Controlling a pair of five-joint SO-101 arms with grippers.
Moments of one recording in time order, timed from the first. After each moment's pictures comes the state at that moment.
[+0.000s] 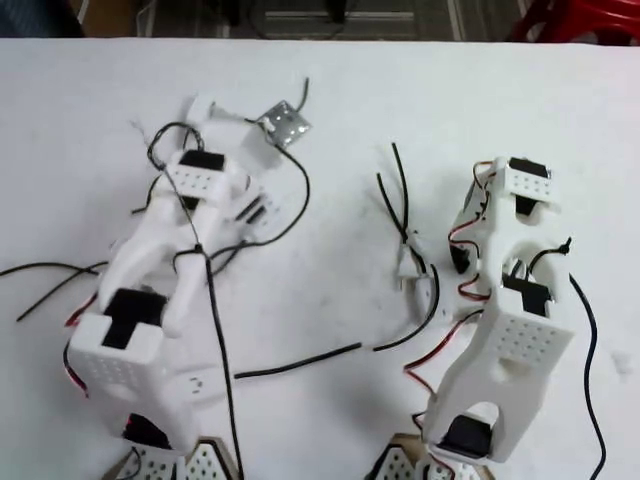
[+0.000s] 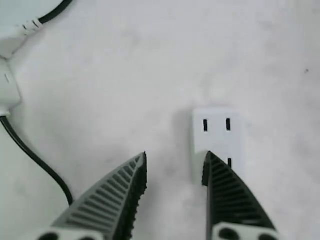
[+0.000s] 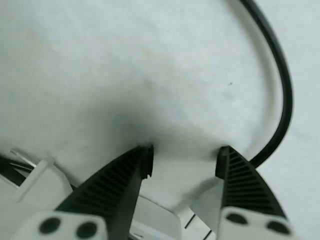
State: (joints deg) left arm 5.8 19.1 7.6 53.1 -34.6; right arm 14.2 33.9 -6.1 79.9 -19.4
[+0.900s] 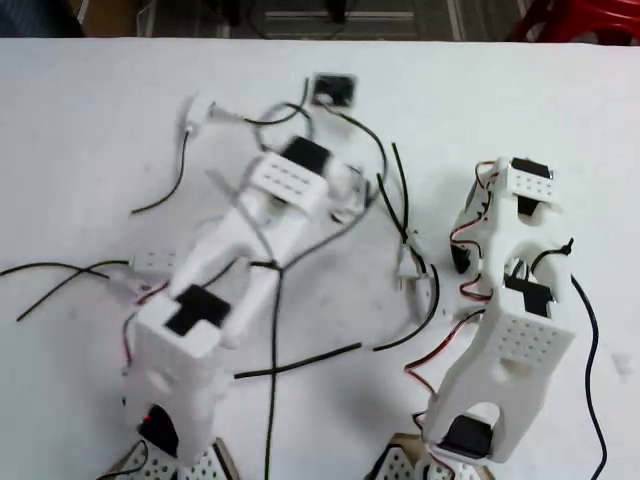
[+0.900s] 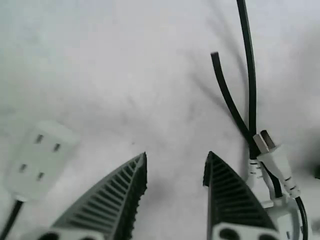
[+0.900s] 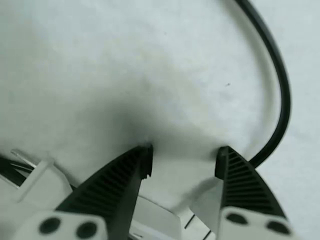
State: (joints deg) left arm 26.0 27.7 -16.9 68.2 24.4; right arm 15.3 33.9 -6.1 79.9 -19.4
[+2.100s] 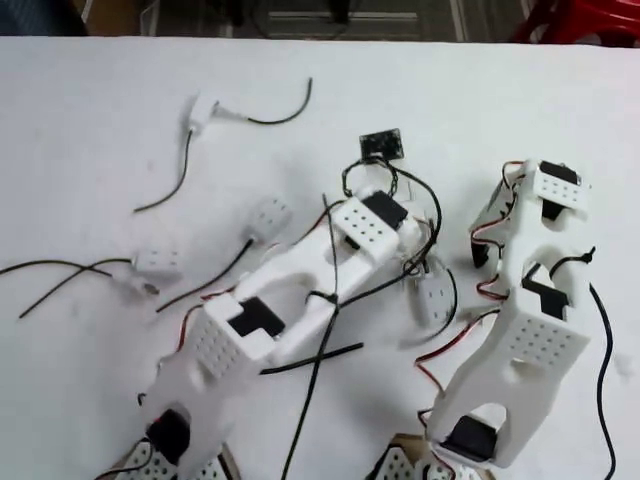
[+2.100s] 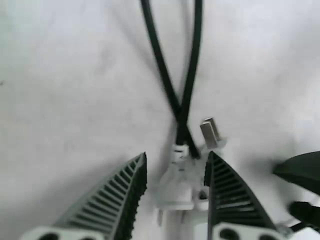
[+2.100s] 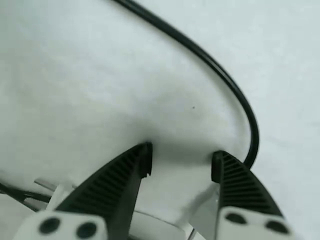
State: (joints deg) left arm 39.6 41.0 -22.5 62.9 52.5; right arm 22.1 35.8 -9.3 78.3 -24.3
